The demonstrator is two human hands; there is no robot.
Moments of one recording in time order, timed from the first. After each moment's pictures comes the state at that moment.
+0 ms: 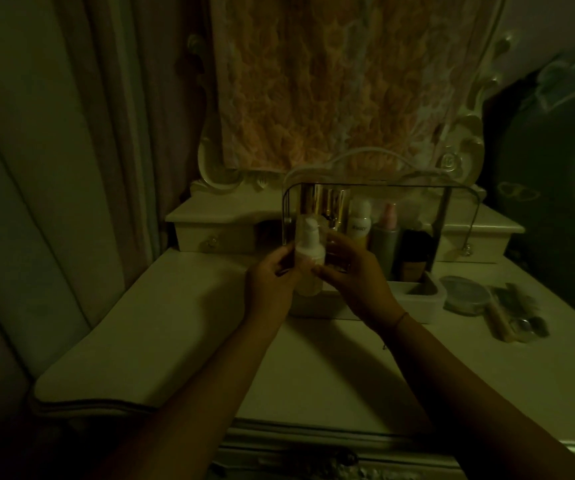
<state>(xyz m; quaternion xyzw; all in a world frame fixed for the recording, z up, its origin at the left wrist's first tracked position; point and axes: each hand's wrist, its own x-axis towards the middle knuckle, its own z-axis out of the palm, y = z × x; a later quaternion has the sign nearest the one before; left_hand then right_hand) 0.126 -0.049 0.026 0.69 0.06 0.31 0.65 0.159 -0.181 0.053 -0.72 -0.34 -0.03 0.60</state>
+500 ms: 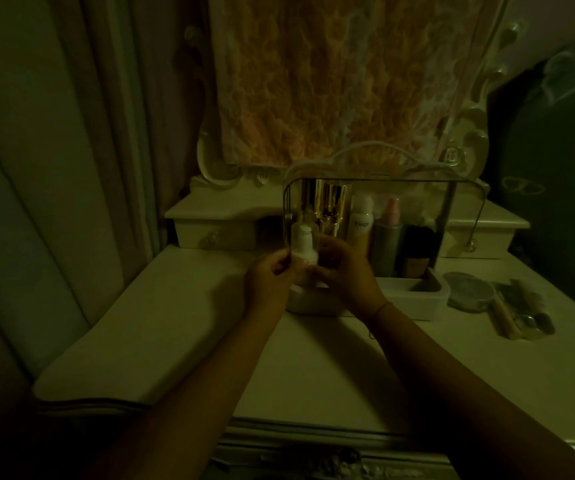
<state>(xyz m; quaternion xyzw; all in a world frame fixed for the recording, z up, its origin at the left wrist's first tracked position) 0.146 -0.037 0.007 0.72 0.13 0.31 0.61 0.183 -0.162 0.037 -0.77 -0.31 -0.03 0.56</state>
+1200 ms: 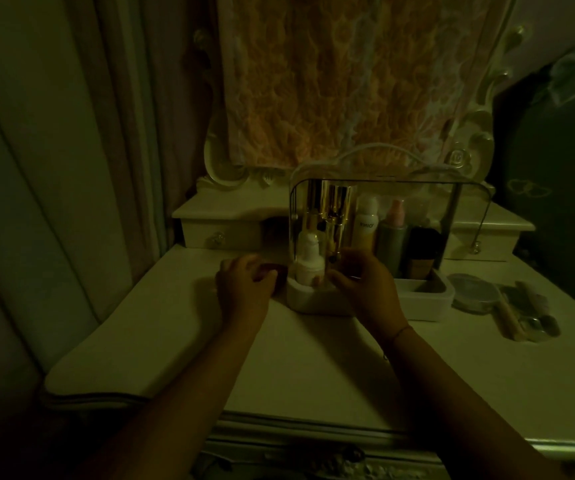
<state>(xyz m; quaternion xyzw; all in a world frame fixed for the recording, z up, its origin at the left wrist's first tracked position) 0.121 -0.005 0.006 0.80 0.25 0.35 0.42 0.172 -0.177 0.021 -0.79 -0.22 -0.11 0.56</state>
